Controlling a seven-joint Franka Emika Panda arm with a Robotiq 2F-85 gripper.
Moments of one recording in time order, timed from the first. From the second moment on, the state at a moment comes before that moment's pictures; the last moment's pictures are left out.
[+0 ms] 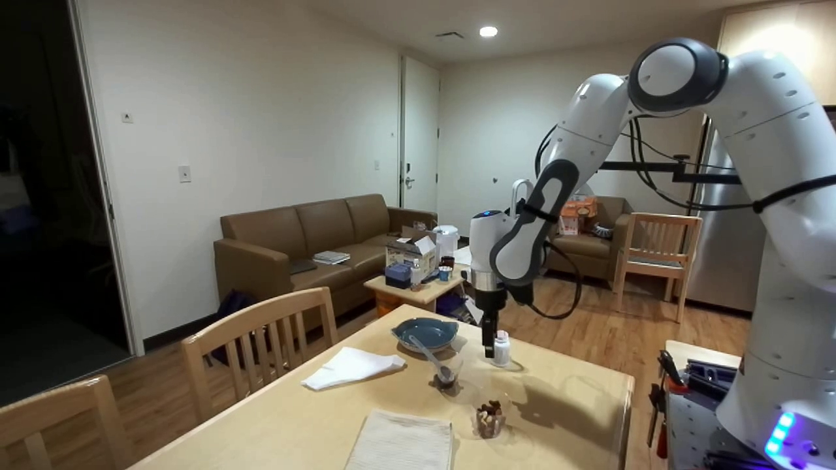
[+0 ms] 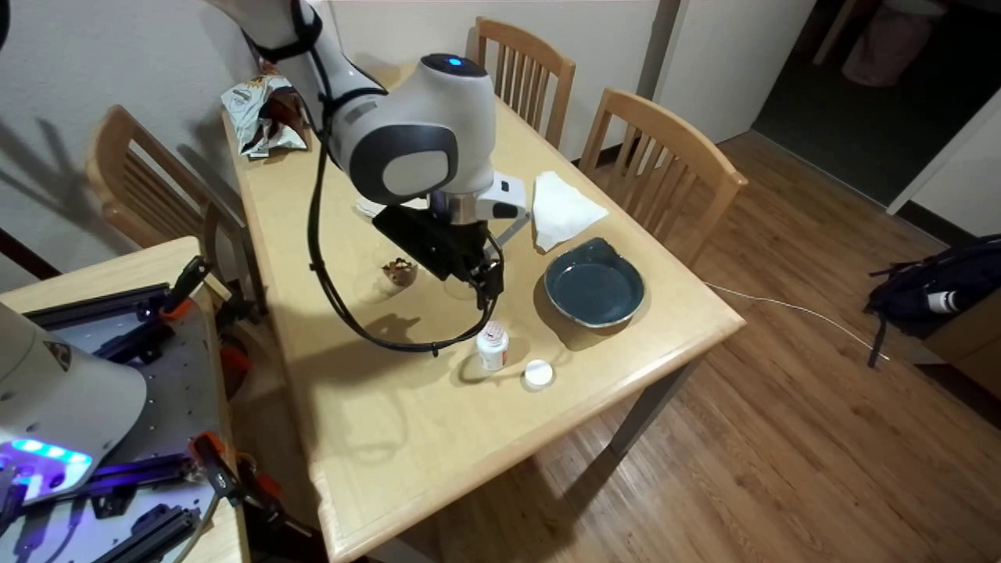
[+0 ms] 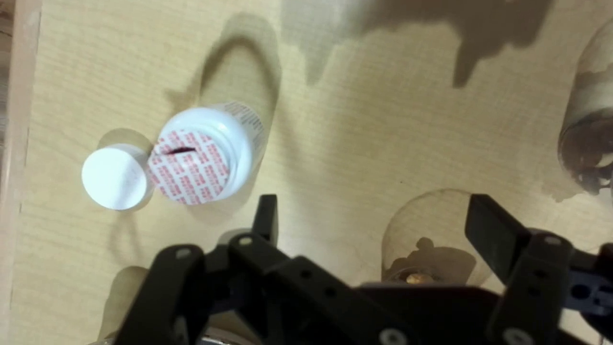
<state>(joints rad) -0.07 0.50 0.01 -2.27 -0.14 2.69 -0.20</state>
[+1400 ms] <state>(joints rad) -0.21 0.46 0.44 -2.41 -0.02 2.94 -0.34</state>
